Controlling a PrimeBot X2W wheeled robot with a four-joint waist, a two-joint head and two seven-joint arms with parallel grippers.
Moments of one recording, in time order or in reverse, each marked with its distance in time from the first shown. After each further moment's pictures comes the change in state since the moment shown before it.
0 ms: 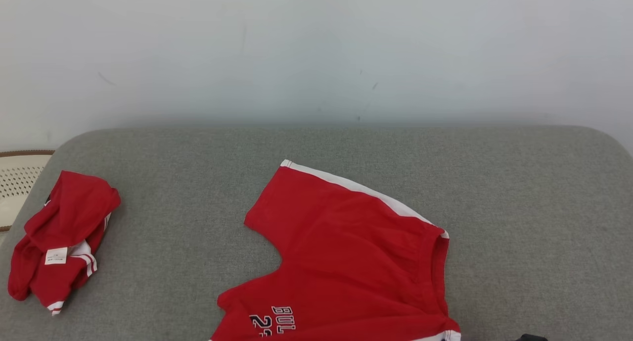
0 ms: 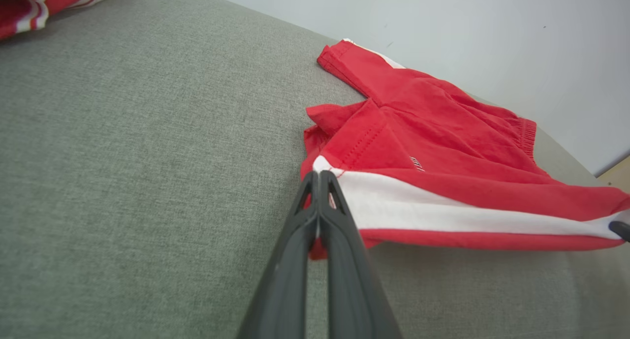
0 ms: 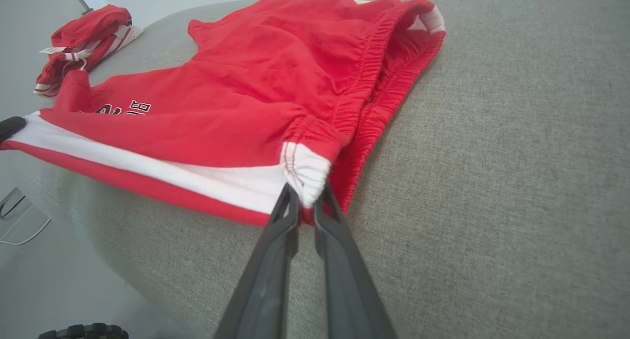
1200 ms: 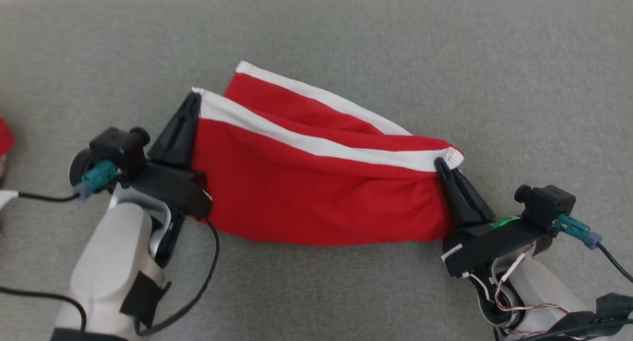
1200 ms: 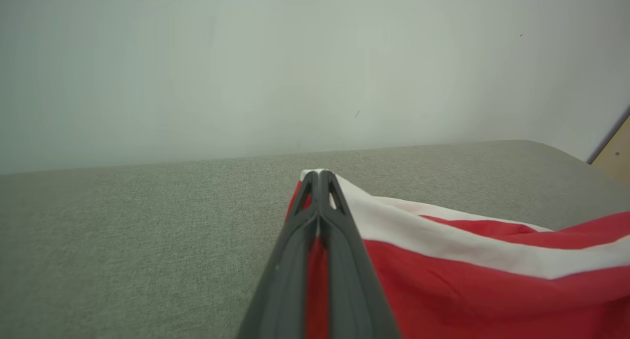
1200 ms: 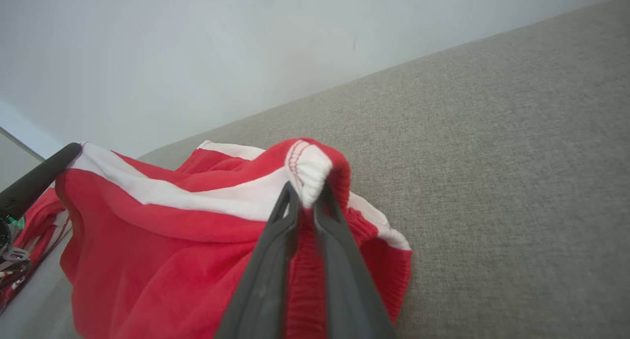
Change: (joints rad) left arm -0.802 0.073 -0.100 0.190 0.078 0.000 0.000; right arm -0.336 0.200 -0.290 -0.060 0.025 0.000 0.000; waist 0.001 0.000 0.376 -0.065
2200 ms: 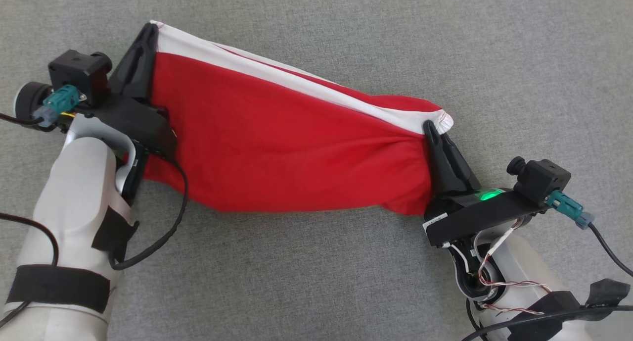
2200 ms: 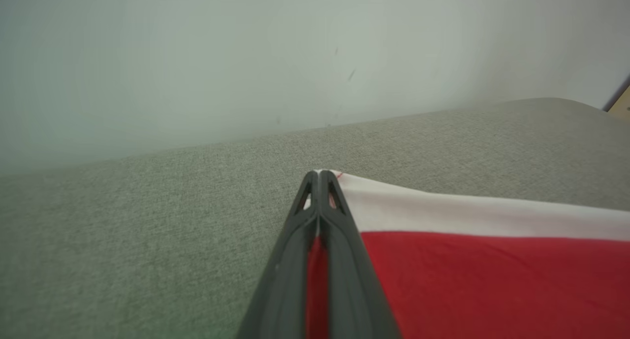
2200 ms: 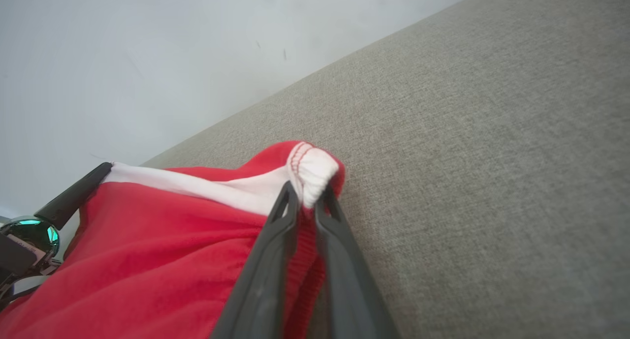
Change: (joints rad) left arm -0.281 0.031 0.050 0.238 0.124 0.005 0.000; right arm -0.073 0.130 -0.088 -0.008 -0.025 0.000 0.000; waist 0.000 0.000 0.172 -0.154
